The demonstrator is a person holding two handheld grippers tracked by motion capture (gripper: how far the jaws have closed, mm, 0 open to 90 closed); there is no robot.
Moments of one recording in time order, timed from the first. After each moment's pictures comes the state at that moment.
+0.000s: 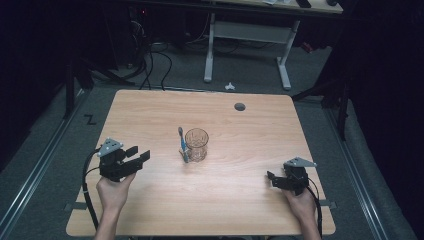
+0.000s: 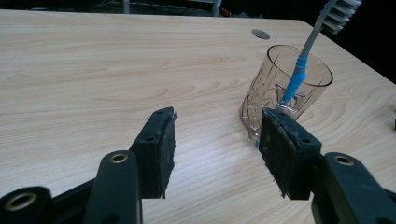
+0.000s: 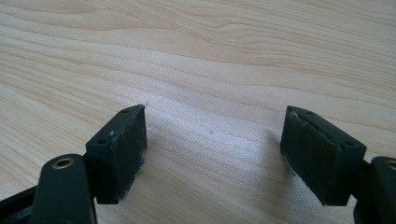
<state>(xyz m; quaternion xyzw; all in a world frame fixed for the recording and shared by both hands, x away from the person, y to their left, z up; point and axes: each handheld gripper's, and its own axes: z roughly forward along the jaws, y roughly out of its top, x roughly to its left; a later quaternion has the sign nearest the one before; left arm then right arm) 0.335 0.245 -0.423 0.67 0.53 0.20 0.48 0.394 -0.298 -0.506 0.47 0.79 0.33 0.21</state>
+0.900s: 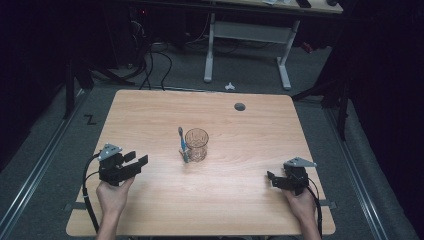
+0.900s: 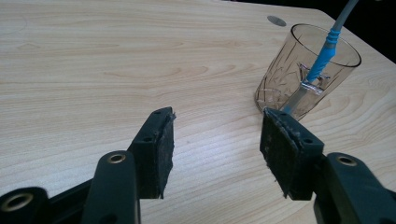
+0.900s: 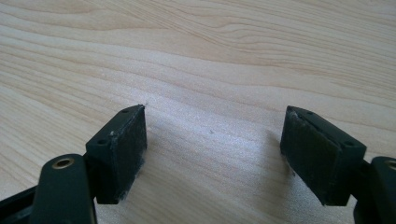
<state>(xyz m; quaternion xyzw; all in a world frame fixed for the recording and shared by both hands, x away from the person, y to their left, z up) 0.333 0.250 -0.440 0.67 0.55 0.20 0.46 0.394 -0.298 -0.506 0.47 0.79 0.33 0.21</state>
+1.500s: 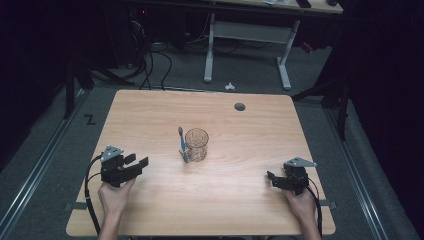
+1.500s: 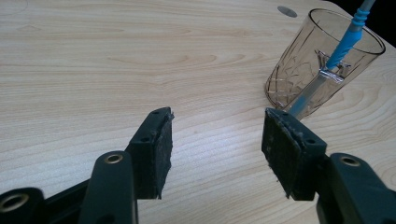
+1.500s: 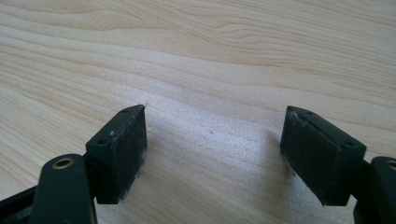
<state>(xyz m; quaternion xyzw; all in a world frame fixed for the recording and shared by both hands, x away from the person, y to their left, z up) 0.336 0.250 -0.454 0.67 0.56 0.19 0.45 0.394 -0.298 -0.506 0.47 0.79 0.33 0.21</state>
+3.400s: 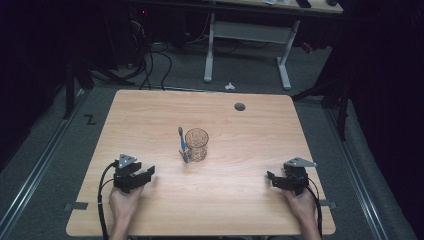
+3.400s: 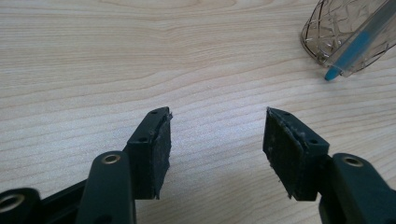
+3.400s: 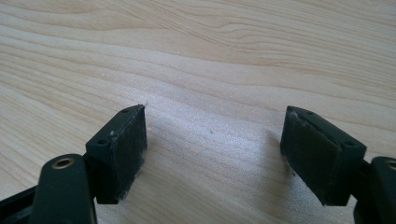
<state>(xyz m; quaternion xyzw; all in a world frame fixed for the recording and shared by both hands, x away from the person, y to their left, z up) 0.342 0.230 -0.500 0.69 0.58 0.20 0.39 0.394 -0.298 -0.506 0.47 0.79 0.33 0.21</state>
